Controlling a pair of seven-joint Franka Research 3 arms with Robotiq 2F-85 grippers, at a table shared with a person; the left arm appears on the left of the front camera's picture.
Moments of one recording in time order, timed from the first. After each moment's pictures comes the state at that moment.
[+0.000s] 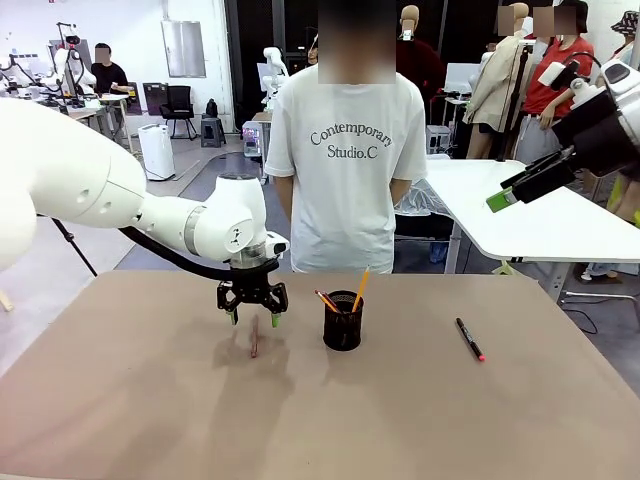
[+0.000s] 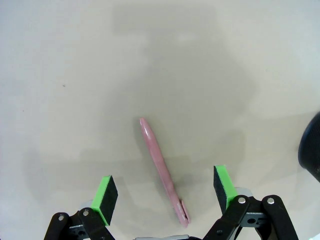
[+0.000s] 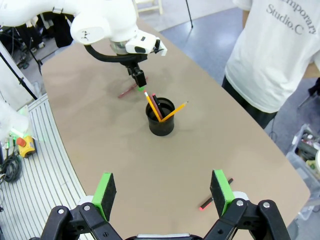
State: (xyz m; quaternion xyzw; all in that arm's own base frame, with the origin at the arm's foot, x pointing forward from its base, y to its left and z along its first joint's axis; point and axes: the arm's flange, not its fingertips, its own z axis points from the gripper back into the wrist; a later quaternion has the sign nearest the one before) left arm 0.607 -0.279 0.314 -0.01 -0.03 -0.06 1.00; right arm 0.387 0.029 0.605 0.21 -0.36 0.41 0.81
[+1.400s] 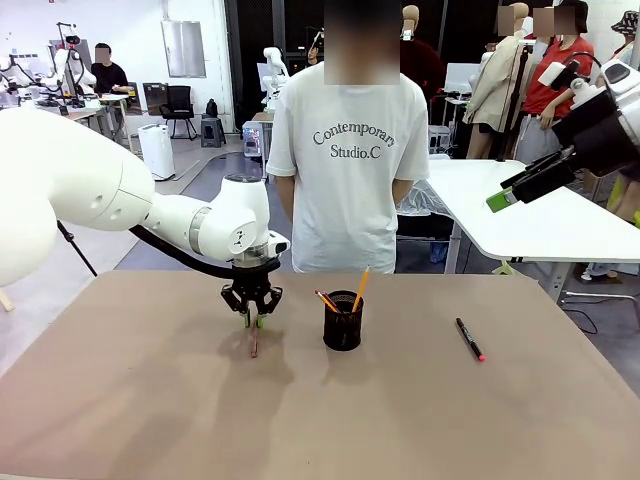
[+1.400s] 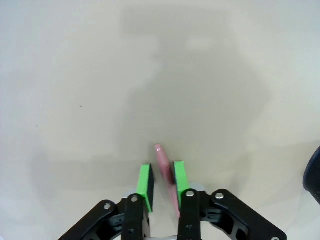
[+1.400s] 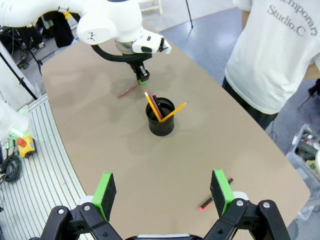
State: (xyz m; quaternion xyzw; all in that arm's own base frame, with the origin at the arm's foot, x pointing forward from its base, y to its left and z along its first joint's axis) left arm 0.623 -0.279 0.309 0.01 -0.04 -0.05 1.00; right arm 0.387 0.029 0.605 0.21 -0.36 0.41 0.81
